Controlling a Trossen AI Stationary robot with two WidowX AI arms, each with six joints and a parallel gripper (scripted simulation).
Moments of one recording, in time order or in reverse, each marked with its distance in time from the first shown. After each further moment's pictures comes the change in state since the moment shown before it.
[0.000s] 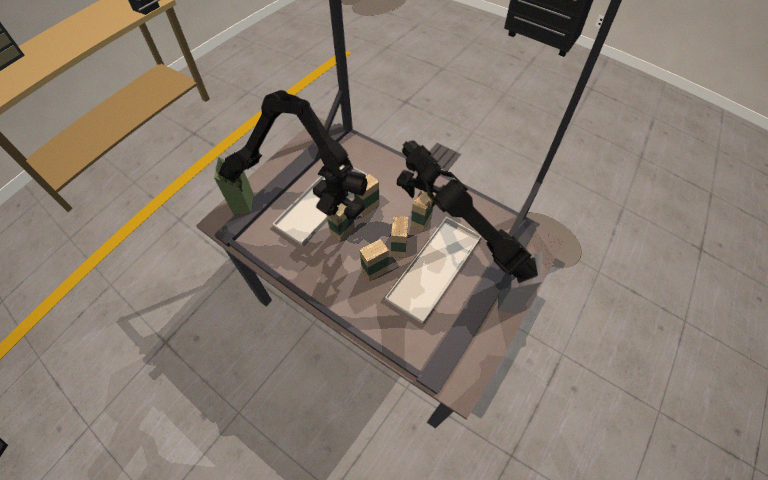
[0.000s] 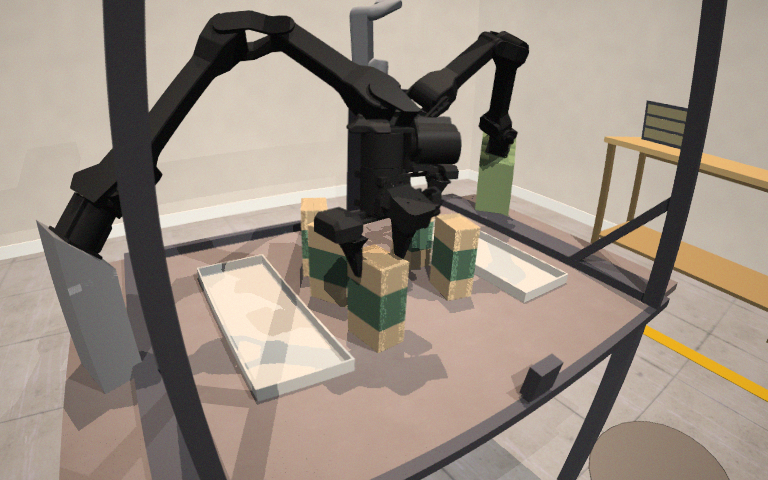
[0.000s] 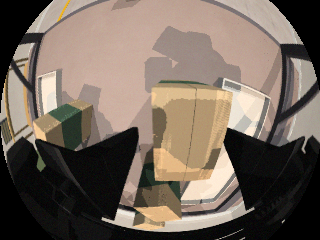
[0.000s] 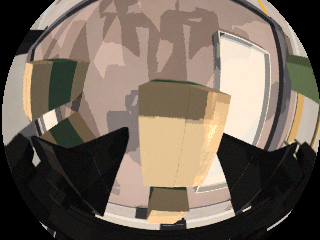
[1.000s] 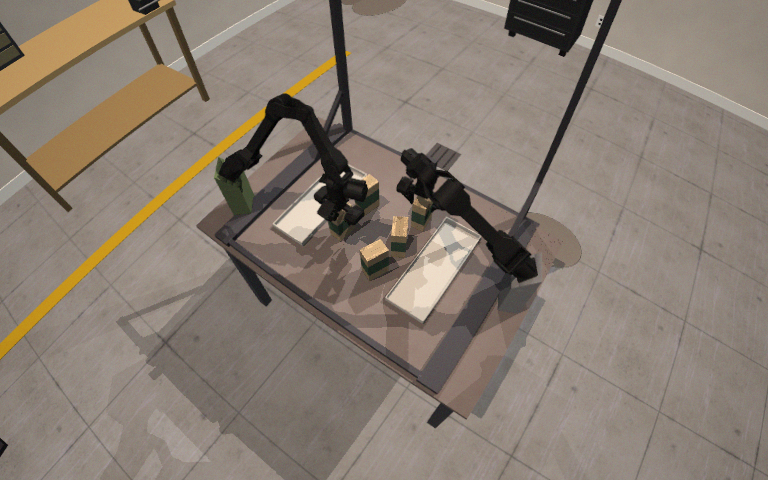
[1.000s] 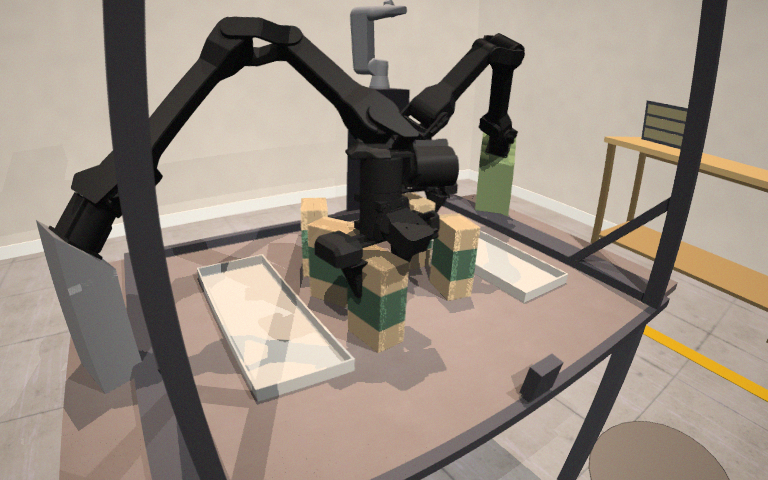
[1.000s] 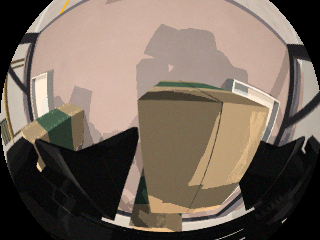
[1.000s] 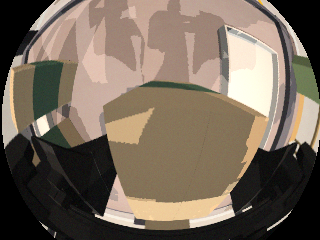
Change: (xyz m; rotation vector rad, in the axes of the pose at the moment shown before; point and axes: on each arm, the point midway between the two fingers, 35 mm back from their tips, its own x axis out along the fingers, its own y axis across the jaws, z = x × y) left arm 0.034 0.000 0.000 -0.001 -0.001 0.002; right arm 0.033 -0.002 0.001 0.002 -0.001 -0.009
